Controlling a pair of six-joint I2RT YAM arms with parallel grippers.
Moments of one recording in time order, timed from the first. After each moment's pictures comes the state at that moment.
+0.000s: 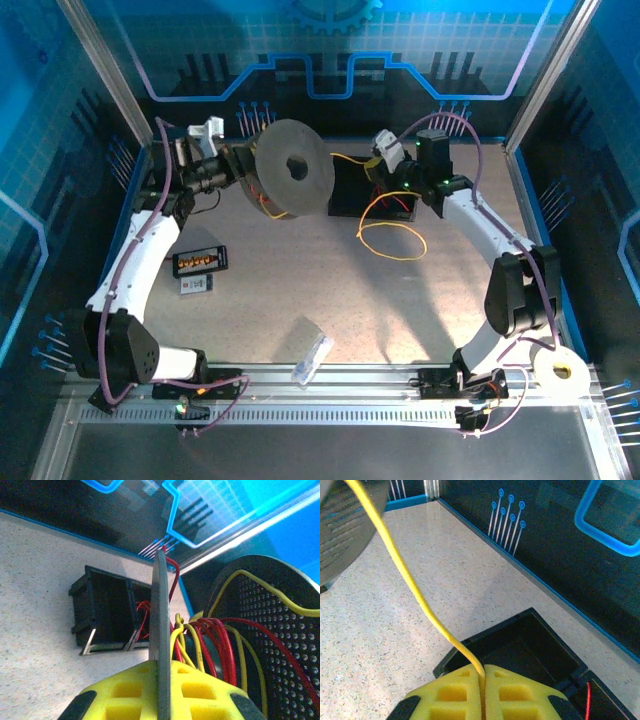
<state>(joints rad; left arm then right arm) -0.01 1.37 1.27 -0.21 0.69 -0.75 0.25 1.65 1.31 -0.15 -0.51 -0.40</state>
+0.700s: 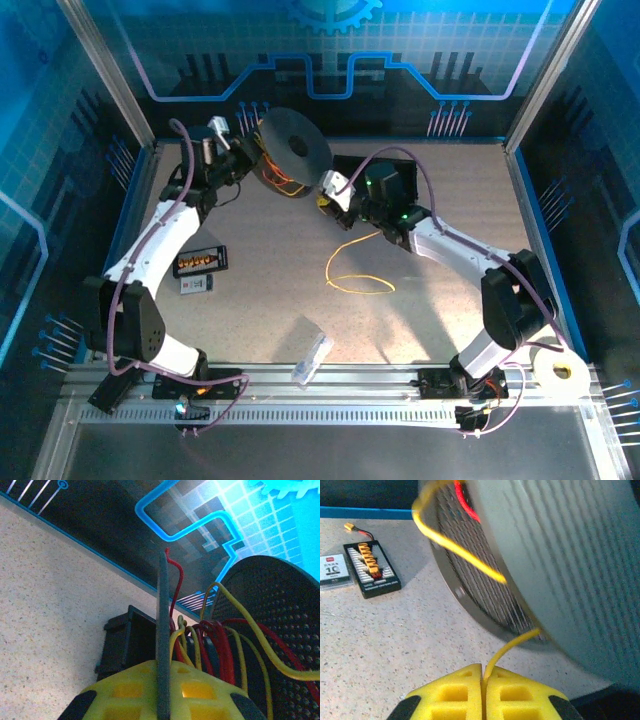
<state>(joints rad) -0.14 1.50 1.26 -0.09 0.27 -0.89 0.57 1.61 1.13 0.06 -0.42 -0.47</state>
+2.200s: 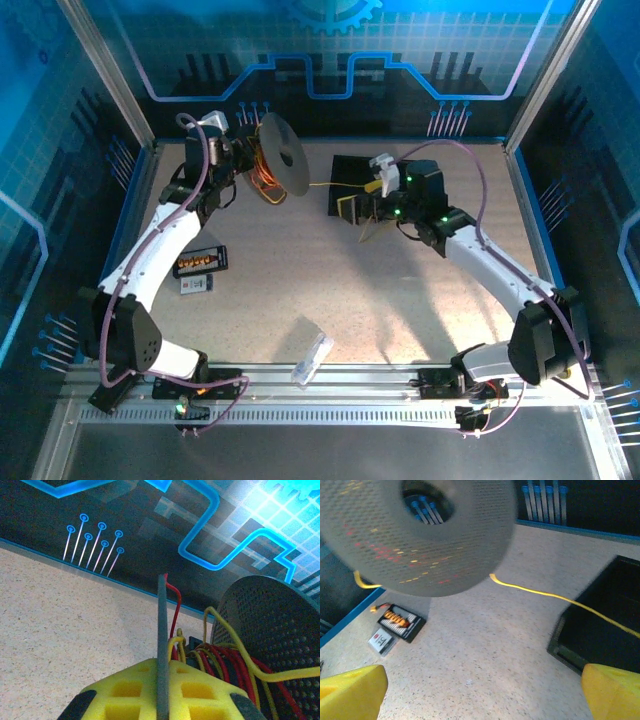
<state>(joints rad) -0.18 1.43 1.30 -0.22 -0.02 -0.59 0.38 1.37 1.06 -0.13 -0.45 0.19</state>
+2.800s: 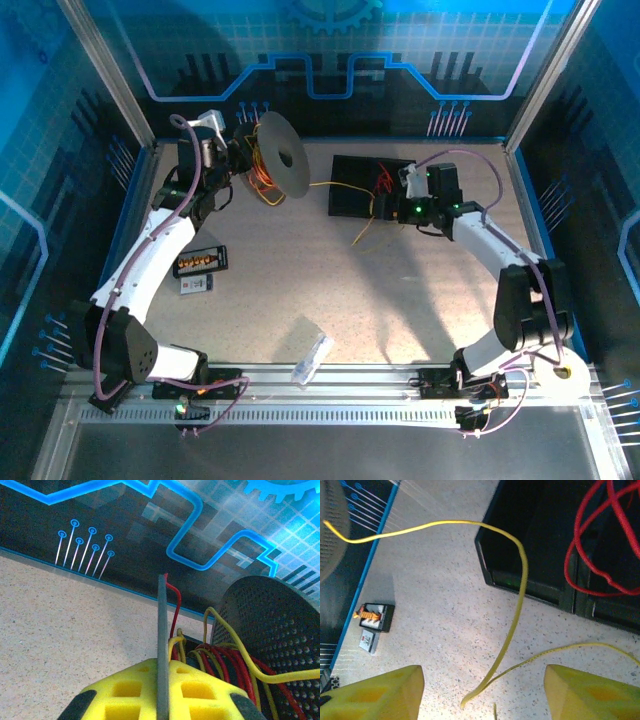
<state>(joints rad) -0.18 1.38 1.30 -0.24 0.01 -0.58 0.18 1.57 1.05 -0.26 -0.60 0.33</state>
